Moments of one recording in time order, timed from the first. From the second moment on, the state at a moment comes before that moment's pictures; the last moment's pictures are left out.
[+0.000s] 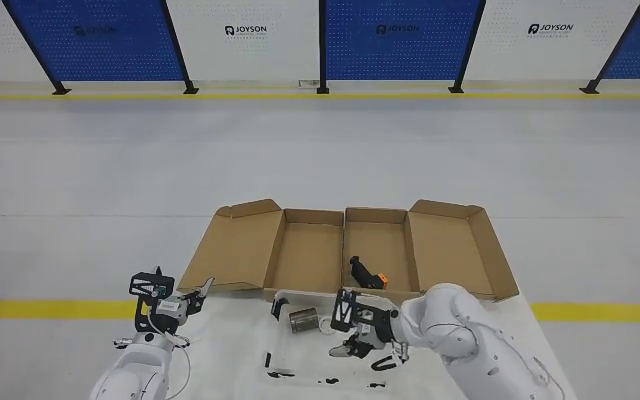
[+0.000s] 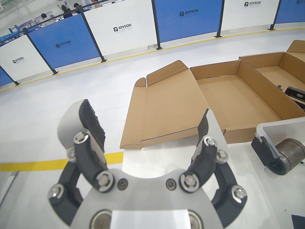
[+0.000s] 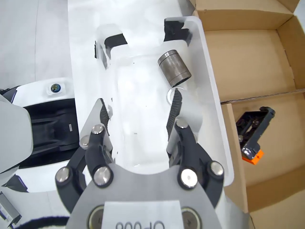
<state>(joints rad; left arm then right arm) 1.73 -1.15 -1.60 -1.80 1.33 0.00 0.00 -1.12 -1.12 0.98 -1.74 -0.76 -0.69 1.05</state>
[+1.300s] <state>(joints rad) 1.73 -1.15 -1.60 -1.80 1.33 0.00 0.00 -0.82 -1.24 0.64 -1.25 -0.88 -0.49 0.90</state>
